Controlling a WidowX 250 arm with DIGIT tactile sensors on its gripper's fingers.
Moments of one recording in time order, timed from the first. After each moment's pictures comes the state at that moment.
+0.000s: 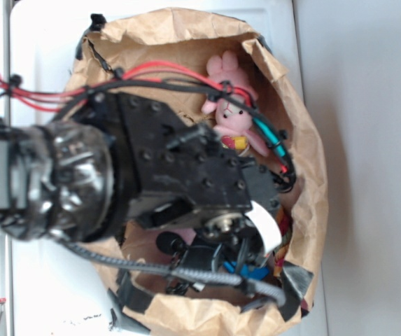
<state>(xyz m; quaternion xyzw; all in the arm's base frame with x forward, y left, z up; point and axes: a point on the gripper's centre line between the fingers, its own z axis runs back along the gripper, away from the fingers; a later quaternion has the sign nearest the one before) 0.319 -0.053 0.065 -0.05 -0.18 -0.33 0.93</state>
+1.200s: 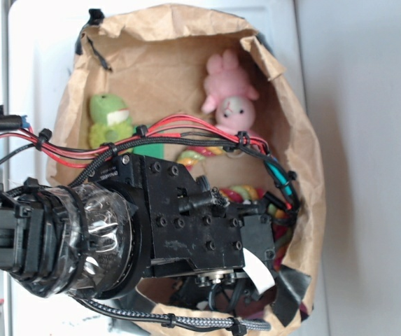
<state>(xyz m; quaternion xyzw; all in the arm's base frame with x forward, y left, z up) 0.320 -0.082 0.046 -0.03 -0.20 -0.37 0.91</state>
